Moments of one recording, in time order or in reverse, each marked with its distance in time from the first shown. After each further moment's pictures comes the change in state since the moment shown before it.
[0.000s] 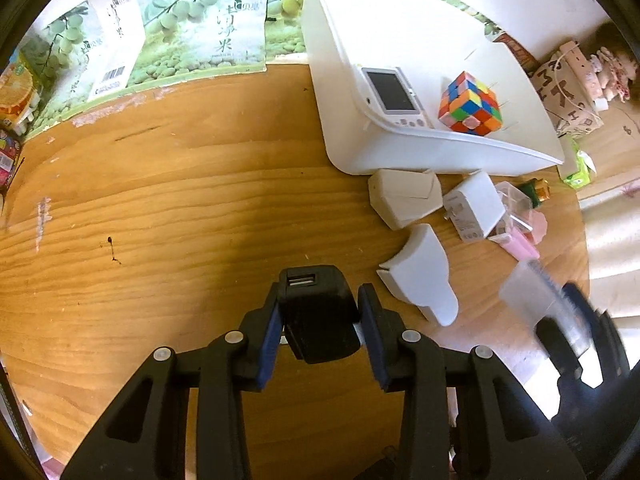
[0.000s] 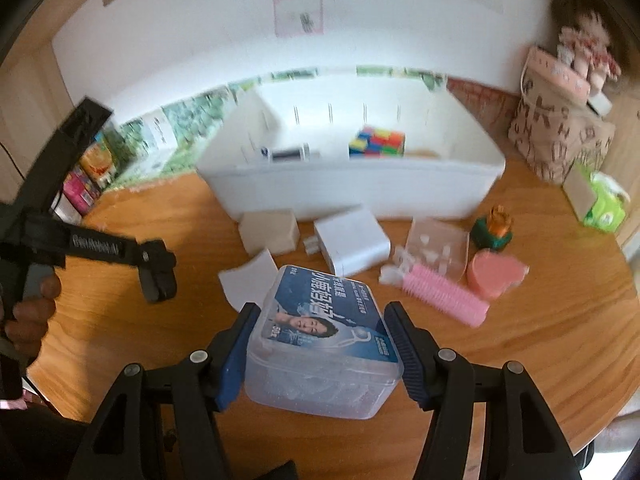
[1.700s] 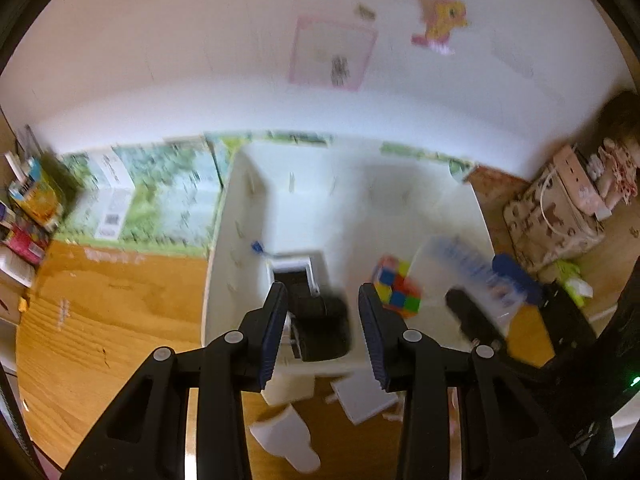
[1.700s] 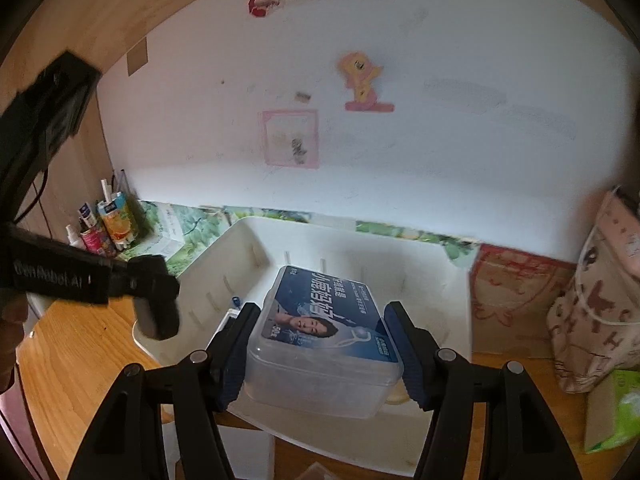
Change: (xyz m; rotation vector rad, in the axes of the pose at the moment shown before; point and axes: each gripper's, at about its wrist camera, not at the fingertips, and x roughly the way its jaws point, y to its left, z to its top) left arm -0.056 -0.124 0.117 -0.098 -0.359 0.147; right arm 0.064 -0.103 0.148 -0.239 -0.271 0.250
